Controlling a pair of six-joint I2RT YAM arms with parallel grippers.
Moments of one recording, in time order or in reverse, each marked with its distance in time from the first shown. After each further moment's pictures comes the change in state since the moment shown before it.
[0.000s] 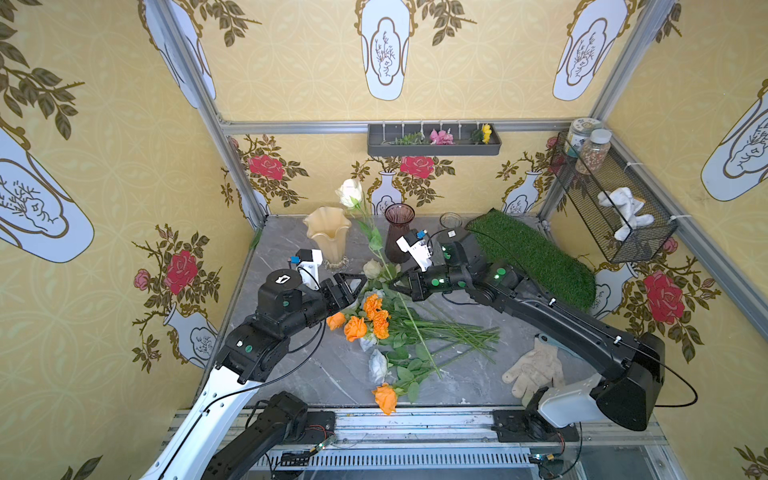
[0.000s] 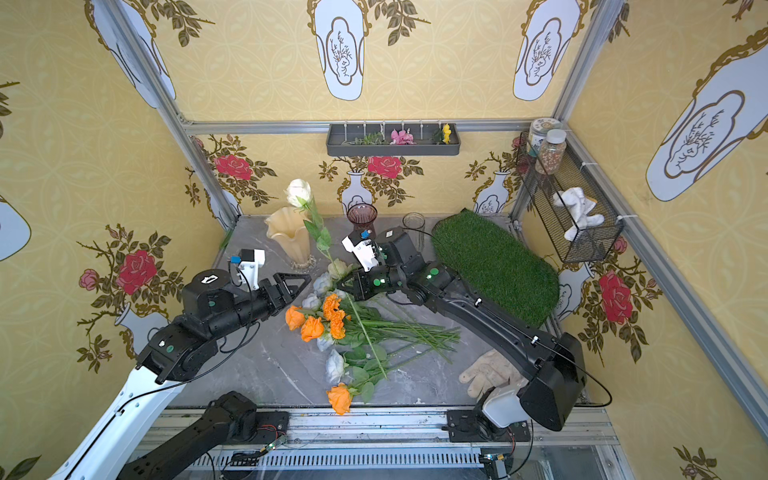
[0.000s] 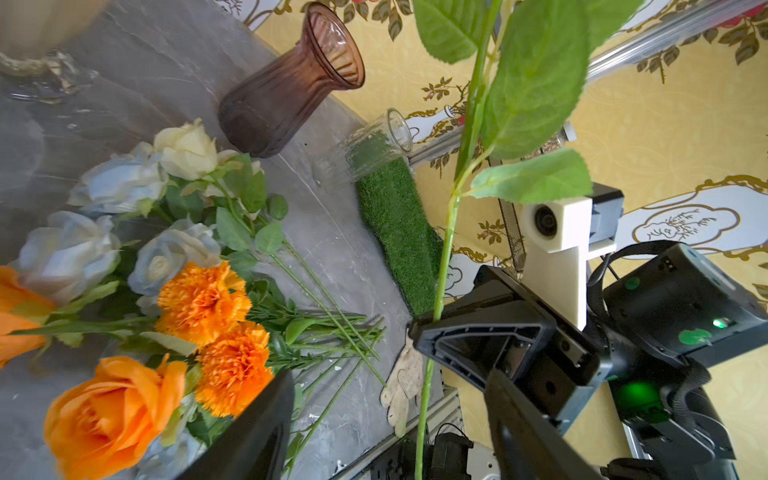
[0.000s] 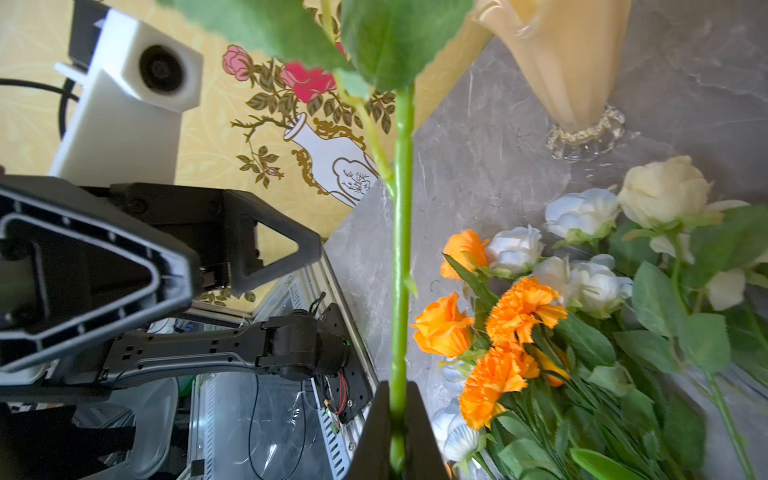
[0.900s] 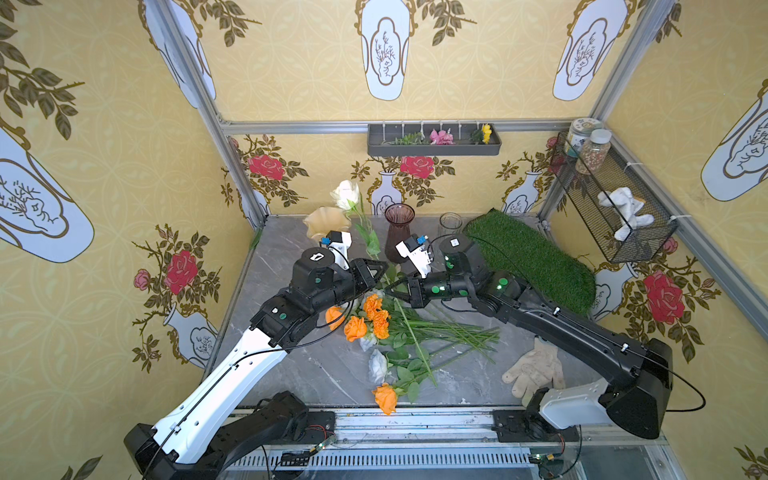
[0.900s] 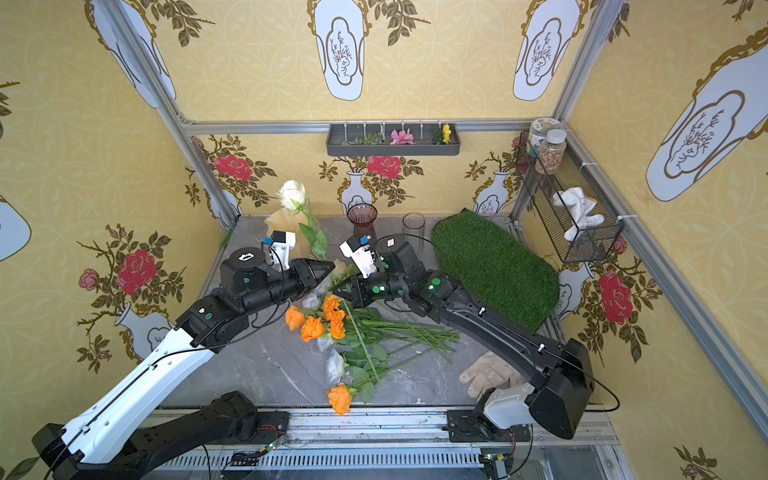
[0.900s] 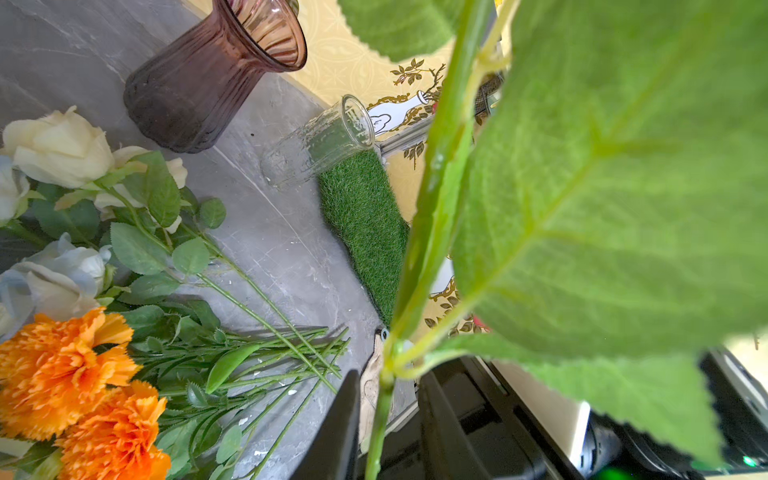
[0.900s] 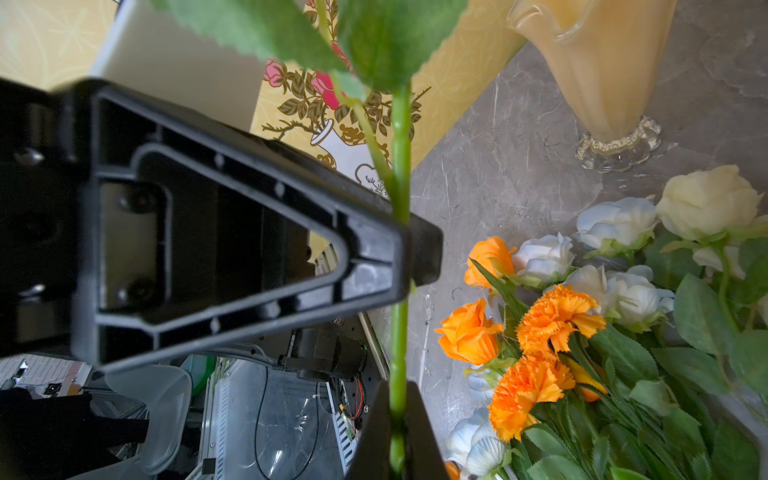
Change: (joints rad) left arm -0.130 0.209 0.080 0.160 -0.047 -0.066; right arm 0.033 -0.057 -0.085 0.097 0.008 0.026
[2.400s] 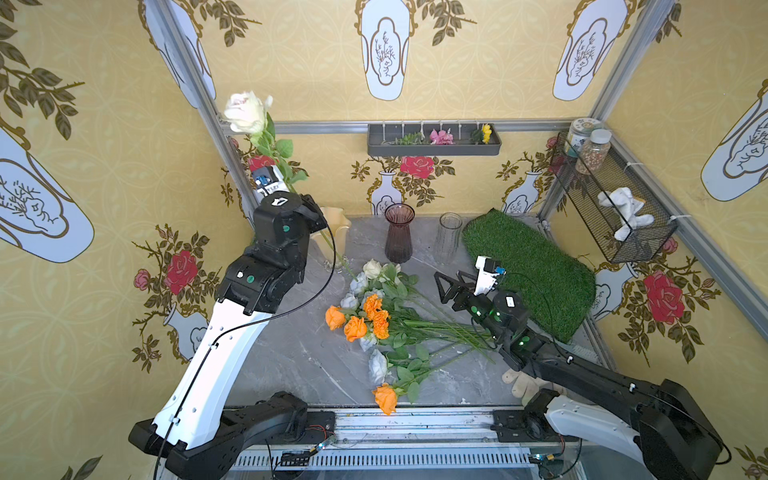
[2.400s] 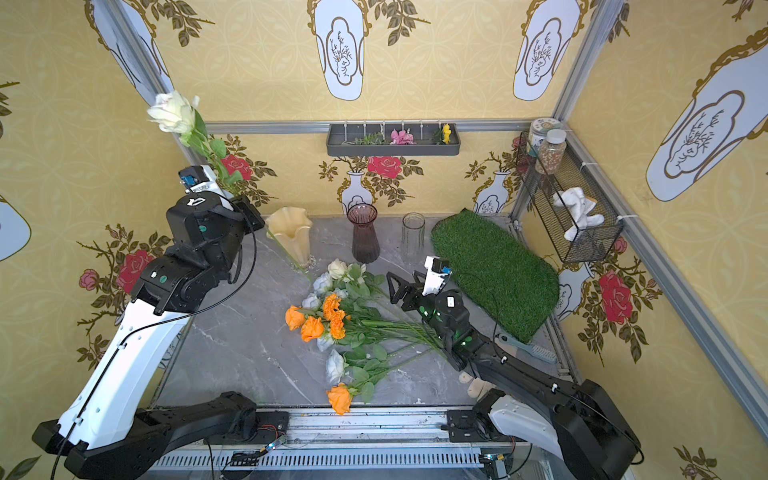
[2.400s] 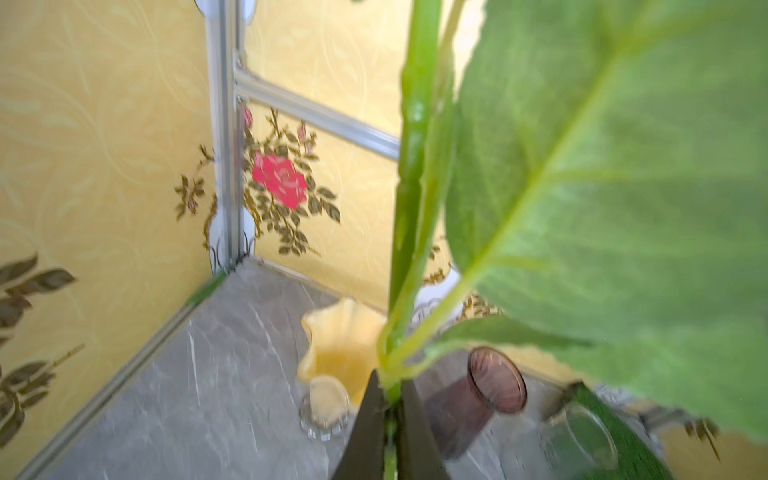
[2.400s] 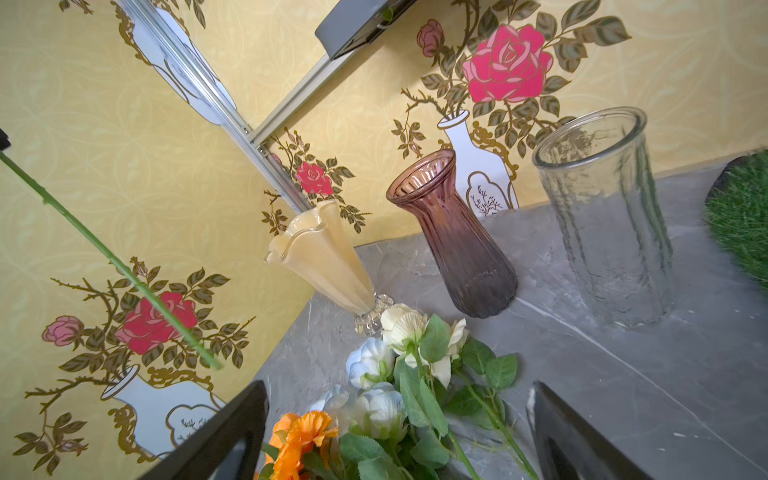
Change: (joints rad) left arm 0.185 0.200 0.544 -0.140 -0.829 0.631; right arm -0.171 -0.297 -0.860 1.013 0.636 0.115
